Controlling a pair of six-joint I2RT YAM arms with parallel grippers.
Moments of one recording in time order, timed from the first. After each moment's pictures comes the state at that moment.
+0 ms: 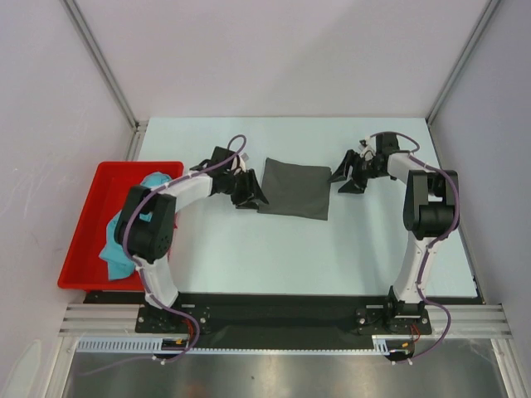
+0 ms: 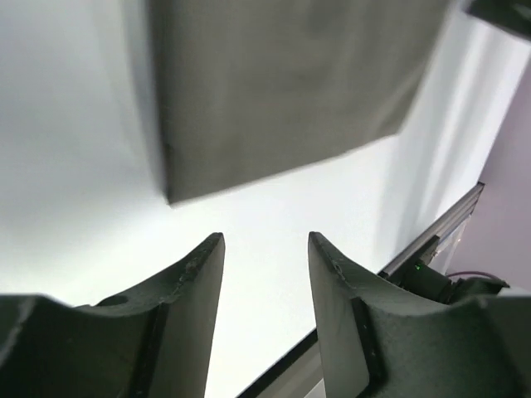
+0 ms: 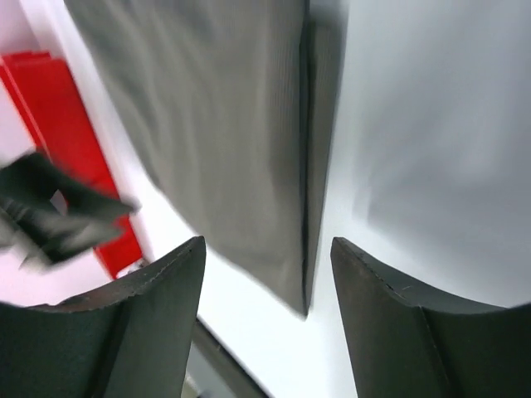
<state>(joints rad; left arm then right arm) -0.36 1.88 1.19 -0.32 0.54 -0.60 -0.01 2.04 1.39 -0.47 -0.78 0.40</state>
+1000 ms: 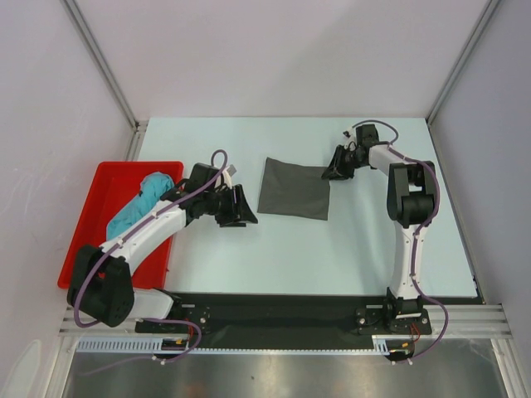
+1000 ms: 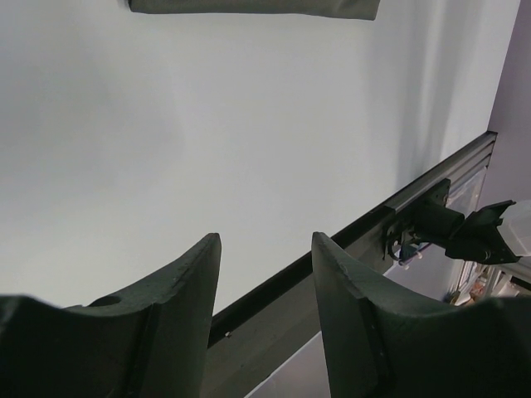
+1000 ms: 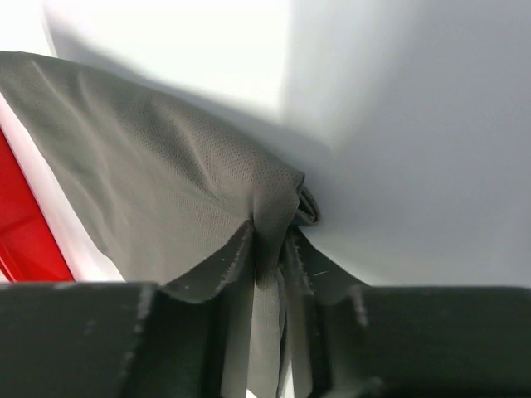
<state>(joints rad) -0.42 1.34 0.92 -0.49 0.47 -0.58 0.09 2.26 1.66 -0.44 -0.57 0.37</state>
